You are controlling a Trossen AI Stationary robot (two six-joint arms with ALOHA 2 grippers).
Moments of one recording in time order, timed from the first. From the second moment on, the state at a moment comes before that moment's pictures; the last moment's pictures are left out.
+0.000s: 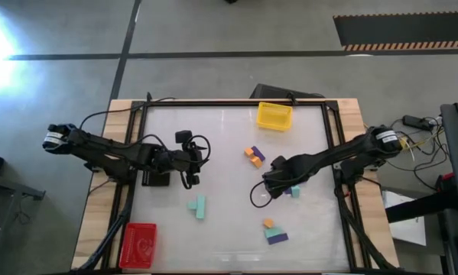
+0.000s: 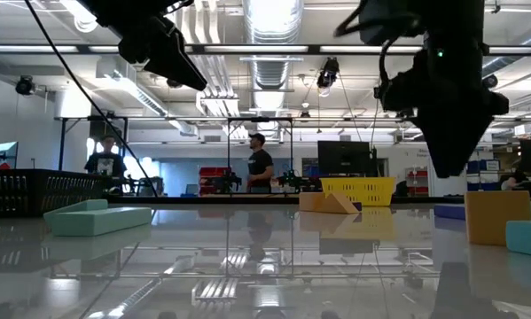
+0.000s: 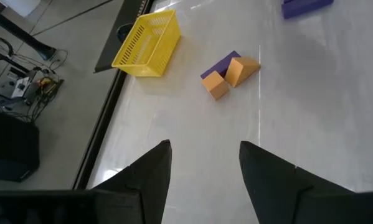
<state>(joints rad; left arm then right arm) -0.16 1.20 0.86 -0.33 -0.57 0.11 0.21 1.62 1.04 -1.01 0.11 1.16</state>
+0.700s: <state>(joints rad) -0.16 1.20 0.86 -0.33 -0.57 0.11 0.22 1.77 1.04 -0.92 0.14 1.10</state>
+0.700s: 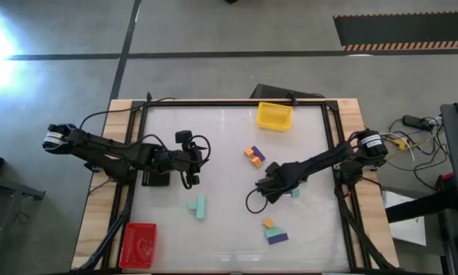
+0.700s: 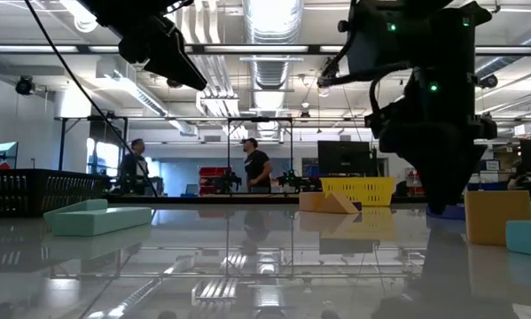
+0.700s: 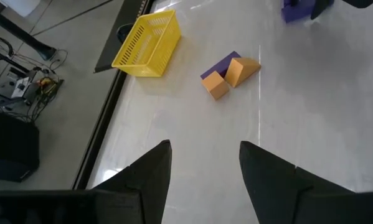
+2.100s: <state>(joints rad) -0.16 1.20 0.85 -0.33 -0.57 0.11 0.20 1.75 1.05 -0.80 0.15 0.99</state>
